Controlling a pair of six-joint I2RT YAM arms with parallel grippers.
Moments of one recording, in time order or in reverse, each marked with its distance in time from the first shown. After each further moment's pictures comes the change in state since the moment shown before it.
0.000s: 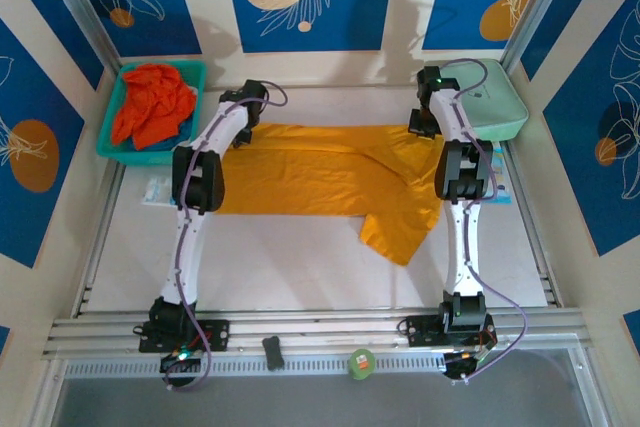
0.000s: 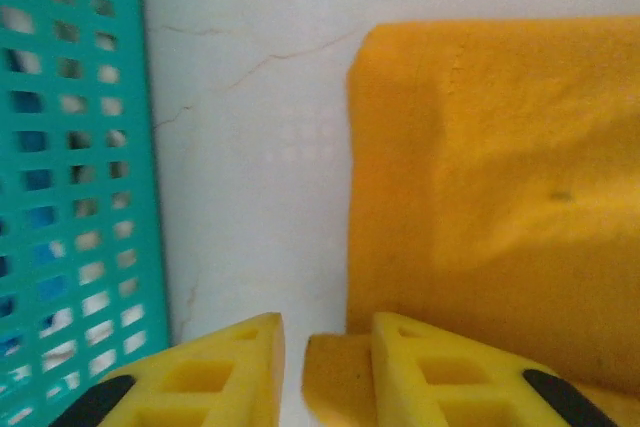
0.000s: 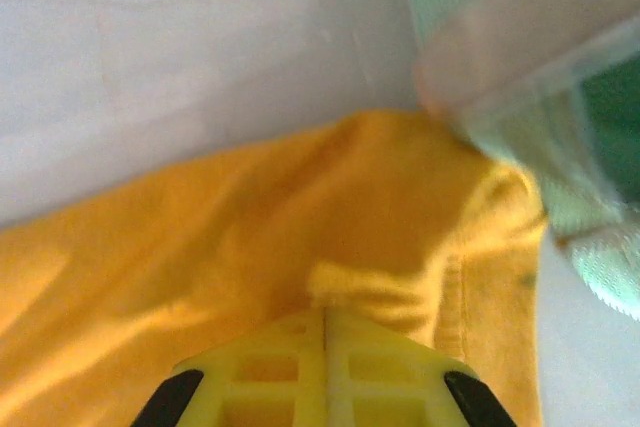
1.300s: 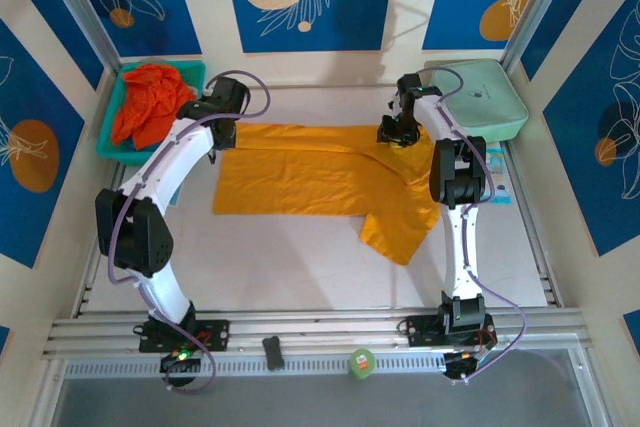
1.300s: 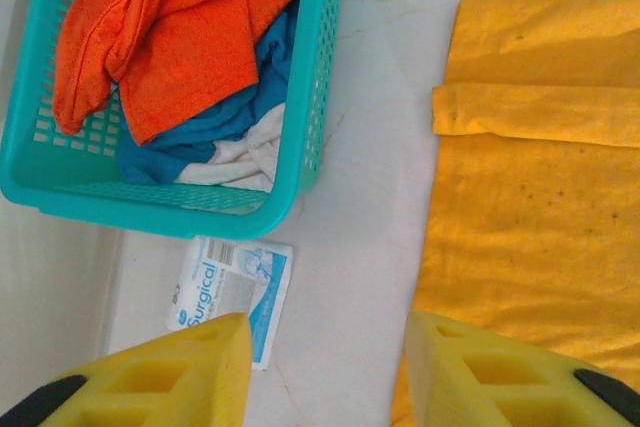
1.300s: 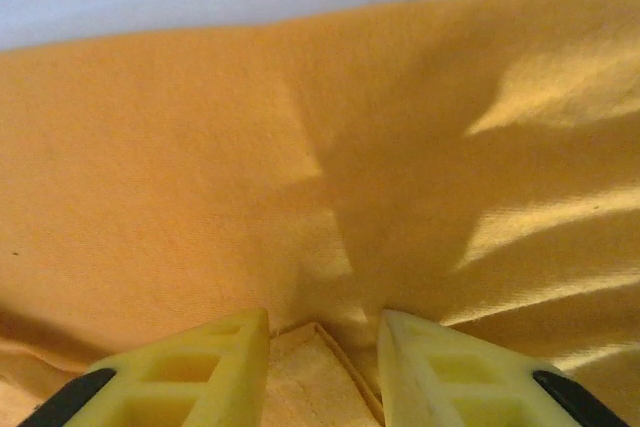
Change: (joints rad) left arm -0.083 -0.835 -0.756 0.146 0.041 -0.135; right arm 0.091 -0.105 -0.237 0.152 -0.401 -0.049
